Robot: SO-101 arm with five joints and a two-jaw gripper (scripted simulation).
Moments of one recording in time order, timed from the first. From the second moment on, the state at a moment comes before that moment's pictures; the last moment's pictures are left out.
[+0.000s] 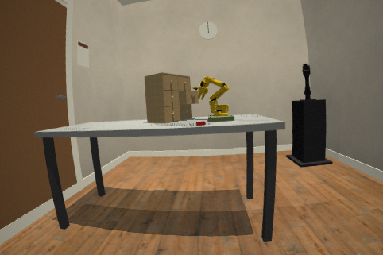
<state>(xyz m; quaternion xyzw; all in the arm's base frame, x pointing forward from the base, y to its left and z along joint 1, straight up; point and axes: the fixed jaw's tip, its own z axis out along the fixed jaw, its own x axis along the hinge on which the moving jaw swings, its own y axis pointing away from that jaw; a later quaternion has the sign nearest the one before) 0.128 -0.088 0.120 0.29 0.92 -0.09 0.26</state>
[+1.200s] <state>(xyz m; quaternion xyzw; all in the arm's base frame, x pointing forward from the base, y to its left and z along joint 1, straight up) 0.110 -0.062 0.193 0.25 0.83 -0.14 0.49</state>
